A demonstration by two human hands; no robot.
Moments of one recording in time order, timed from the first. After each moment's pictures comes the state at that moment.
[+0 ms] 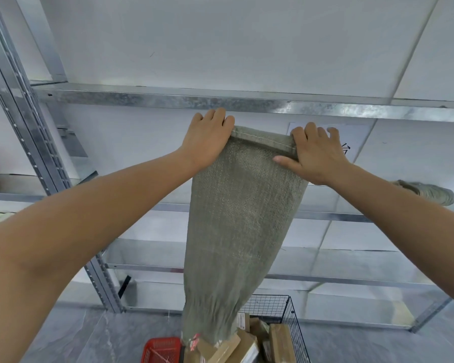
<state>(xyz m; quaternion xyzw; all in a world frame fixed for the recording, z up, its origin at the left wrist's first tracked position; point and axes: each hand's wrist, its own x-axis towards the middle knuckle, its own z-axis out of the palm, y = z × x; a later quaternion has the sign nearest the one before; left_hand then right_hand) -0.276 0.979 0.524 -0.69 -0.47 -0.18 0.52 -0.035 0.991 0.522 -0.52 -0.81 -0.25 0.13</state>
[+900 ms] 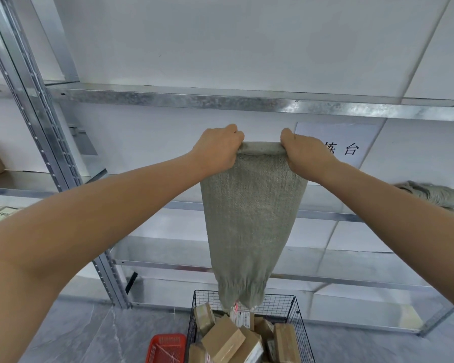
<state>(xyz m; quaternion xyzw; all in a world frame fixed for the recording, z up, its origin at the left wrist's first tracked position) -0.261 0.947 0.529 -0.76 -0.58 -0.09 0.28 -0.065 0.990 0.522 -0.44 -0.86 -0.20 0.13</state>
